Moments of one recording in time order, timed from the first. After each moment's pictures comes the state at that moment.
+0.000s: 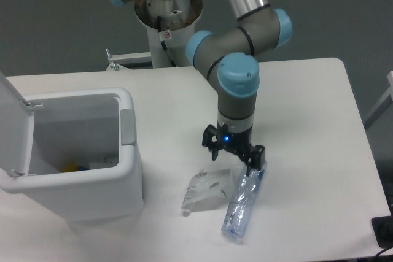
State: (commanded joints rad) arm 2.46 -2.00 -1.76 -0.73 1.41 1.03
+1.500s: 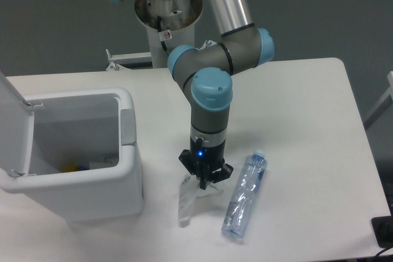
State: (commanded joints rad) arm 2.40 -1.95 -1.71 -0.67 1.36 0.79
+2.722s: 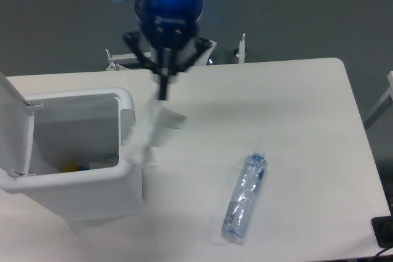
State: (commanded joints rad) arm 2.23 -1.48 -1.73 -0.67 1.14 0.15
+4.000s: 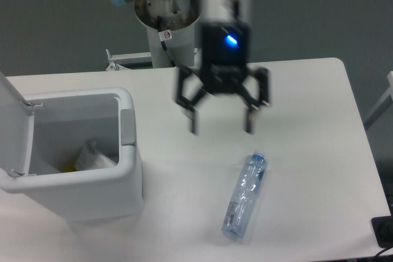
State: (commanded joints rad) arm 2.57 -1.88 -1.57 -0.67 1.15 0.33
